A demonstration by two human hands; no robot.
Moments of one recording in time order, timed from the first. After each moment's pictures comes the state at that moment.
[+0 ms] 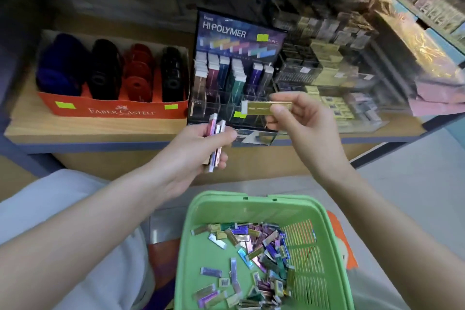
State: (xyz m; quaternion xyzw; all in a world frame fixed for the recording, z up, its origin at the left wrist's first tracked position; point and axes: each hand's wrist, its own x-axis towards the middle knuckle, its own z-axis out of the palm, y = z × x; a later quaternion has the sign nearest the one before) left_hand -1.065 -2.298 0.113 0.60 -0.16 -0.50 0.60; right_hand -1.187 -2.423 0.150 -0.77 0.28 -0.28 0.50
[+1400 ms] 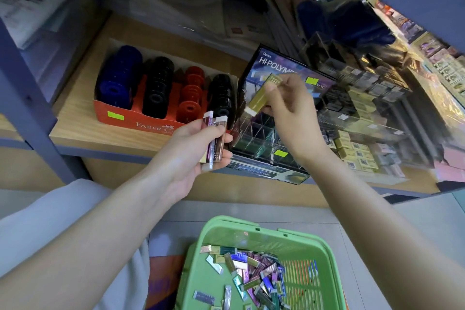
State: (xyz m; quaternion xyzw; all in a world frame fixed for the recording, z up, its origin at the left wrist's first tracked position) left_hand -1.000 -2.275 0.121 0.51 -0.01 -0.45 0.73; right_hand -1.062 -2.419 0.157 -0.84 0.24 -0.24 0.41
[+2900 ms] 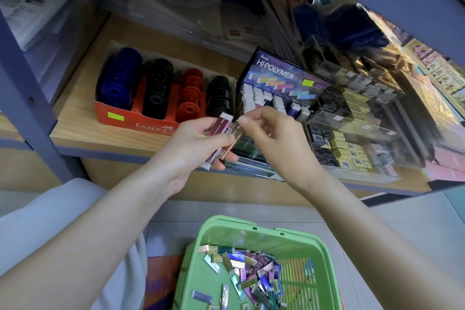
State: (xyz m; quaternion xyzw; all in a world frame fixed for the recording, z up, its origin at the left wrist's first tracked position) left_hand -0.995 -2.274 0.118 0.58 -0.16 -0.43 0.67; right_hand -1.083 -2.395 0.155 -0.91 0.25 -0.13 0.31
